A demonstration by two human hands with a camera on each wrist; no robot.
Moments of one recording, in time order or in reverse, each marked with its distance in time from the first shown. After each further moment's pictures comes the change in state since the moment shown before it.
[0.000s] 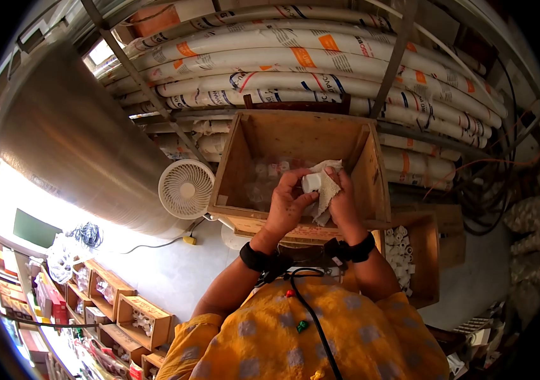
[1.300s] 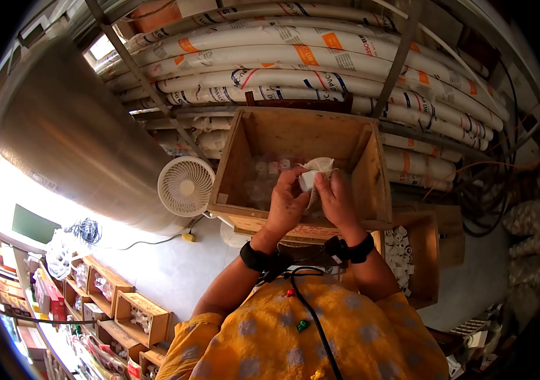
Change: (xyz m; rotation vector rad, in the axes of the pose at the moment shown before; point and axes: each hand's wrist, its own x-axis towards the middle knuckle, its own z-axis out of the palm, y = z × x) left_hand 0.002 -0.009 -0.004 0.059 0.056 0.008; right_hand -0.005 -0.011 0.004 -0.483 -0.126 -0.293
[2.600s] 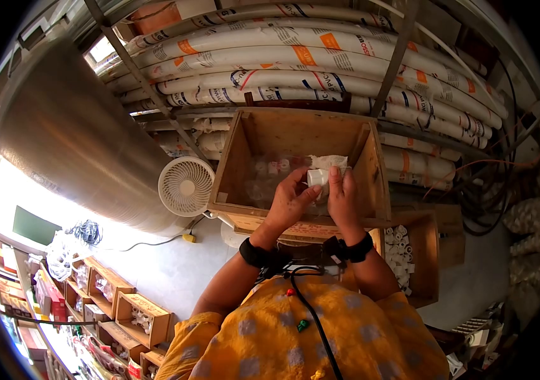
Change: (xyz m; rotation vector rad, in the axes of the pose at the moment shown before) left_hand 0.002 0.021 0.003 0.008 -0.150 -0.129; right_hand -0.003 0.006 -0.003 0.066 0.221 0.062
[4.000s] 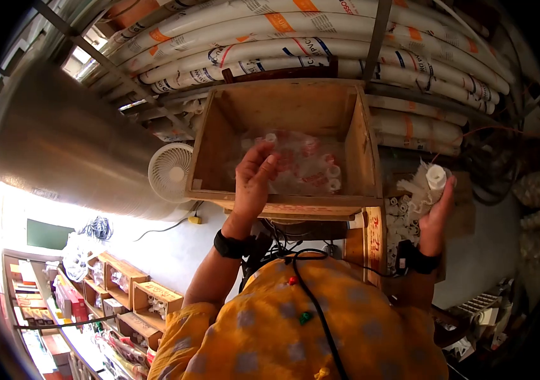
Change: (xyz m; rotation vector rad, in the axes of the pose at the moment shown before) left_hand -0.001 -0.008 -0.003 -0.083 0.207 0.041; right_hand -0.033 0.064 -0.241 0.623 0.465 0.320
